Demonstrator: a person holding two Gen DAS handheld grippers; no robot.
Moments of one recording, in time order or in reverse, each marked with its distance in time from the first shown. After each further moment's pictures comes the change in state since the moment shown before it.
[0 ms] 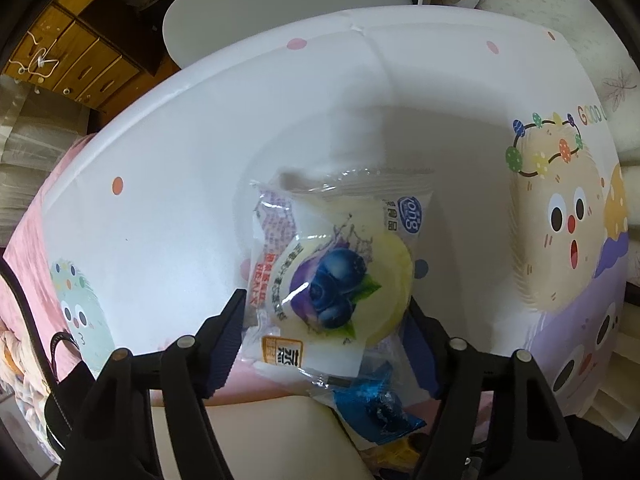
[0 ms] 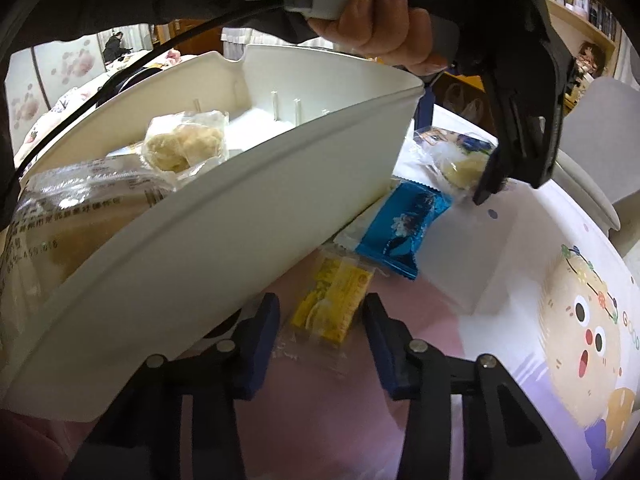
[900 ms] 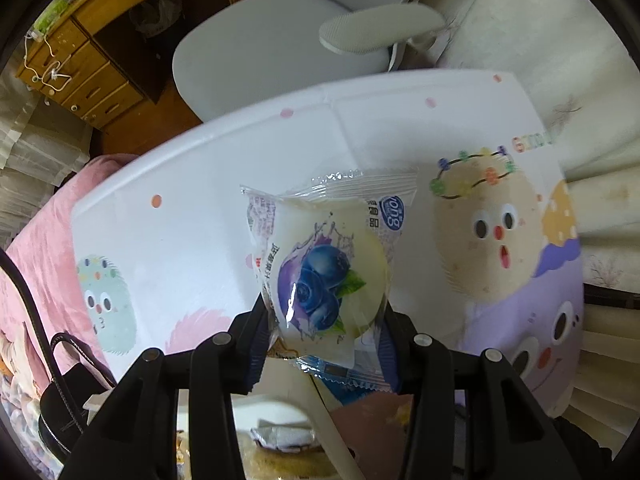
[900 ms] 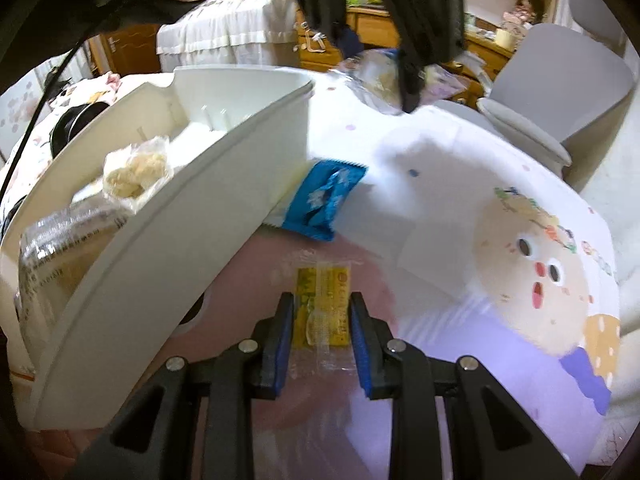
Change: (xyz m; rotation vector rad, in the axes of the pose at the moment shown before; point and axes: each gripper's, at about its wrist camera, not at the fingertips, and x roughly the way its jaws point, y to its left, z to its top) left arm -0.080 -0.009 -0.033 -0.002 -0.148 -0.050; right arm -0.041 -0.032 -0.004 0.196 0.051 -0.139
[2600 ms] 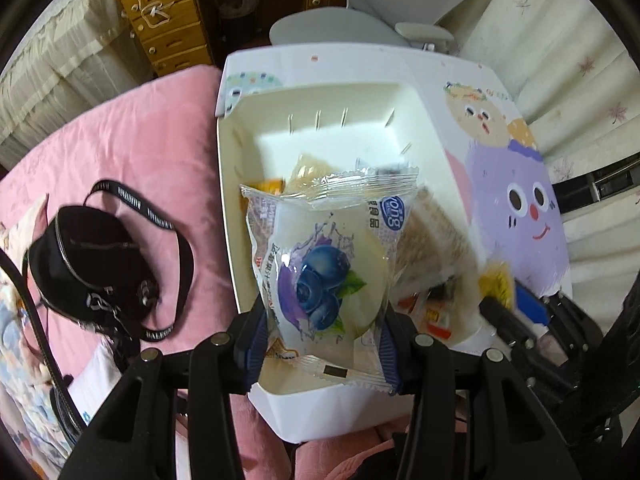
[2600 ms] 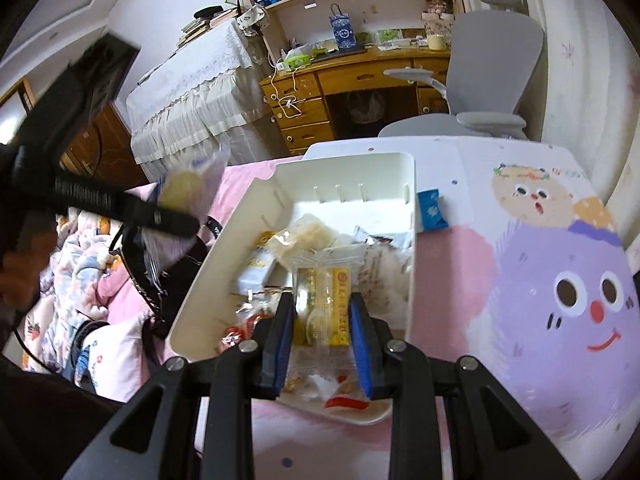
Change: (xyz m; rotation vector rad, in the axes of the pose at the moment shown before) left arm -0.135 0.104 -0.347 -0.169 -0.122 -0.027; right arm -0.140 0.167 -0.012 0.406 -0.182 0.065
